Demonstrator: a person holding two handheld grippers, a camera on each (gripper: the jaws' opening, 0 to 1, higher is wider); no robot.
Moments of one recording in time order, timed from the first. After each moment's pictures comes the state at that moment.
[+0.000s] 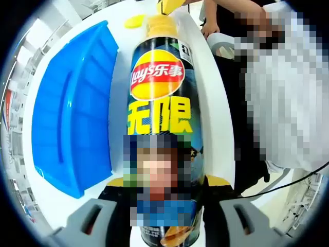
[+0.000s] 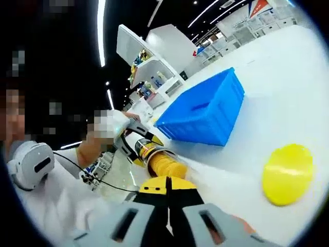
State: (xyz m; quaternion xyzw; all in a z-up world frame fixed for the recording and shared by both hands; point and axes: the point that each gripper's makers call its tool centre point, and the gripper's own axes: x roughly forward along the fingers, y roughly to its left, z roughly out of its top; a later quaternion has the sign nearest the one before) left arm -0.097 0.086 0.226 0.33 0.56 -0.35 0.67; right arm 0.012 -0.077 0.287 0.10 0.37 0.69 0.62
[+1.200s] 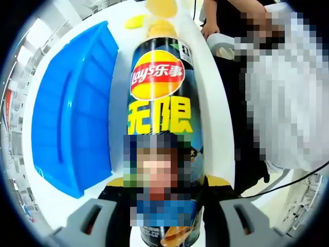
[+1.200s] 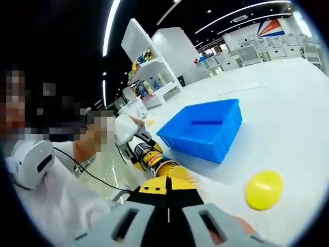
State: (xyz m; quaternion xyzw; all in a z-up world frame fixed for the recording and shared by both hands) left arm -0.098 0.085 0.227 0.33 0.56 -0.36 0.67; right arm 0.027 -0.097 0.333 0.05 0.32 0.68 0.65
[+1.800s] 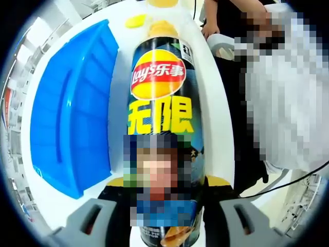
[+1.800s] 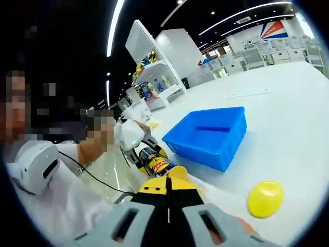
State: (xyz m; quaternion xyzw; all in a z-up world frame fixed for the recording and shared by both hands) left arm -0.096 0.087 0.225 0.33 0.56 -0.36 0.67; right arm 0.023 -0.084 0.354 0.04 0.31 0.70 0.65
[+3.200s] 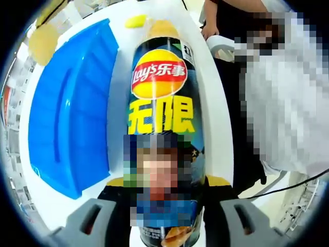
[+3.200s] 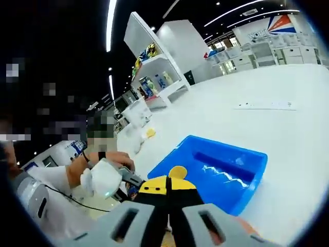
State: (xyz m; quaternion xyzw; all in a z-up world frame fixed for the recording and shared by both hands) left arm -0.096 0.085 0.224 0.32 0.57 -0.36 0.67; right arm 0.084 0.056 0.364 0.03 0.34 0.71 0.62
